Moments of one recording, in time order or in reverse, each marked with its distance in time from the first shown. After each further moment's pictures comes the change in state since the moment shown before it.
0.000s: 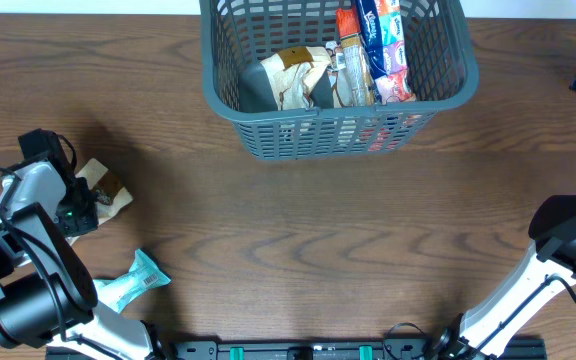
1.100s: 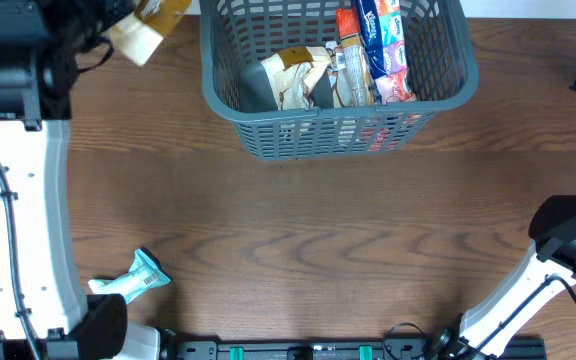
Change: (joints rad) left arm -0.475 -0.135 1.162 -0.265 0.266 0.858; right arm 0.000 0.000 0.000 0.000 0.000 0.000
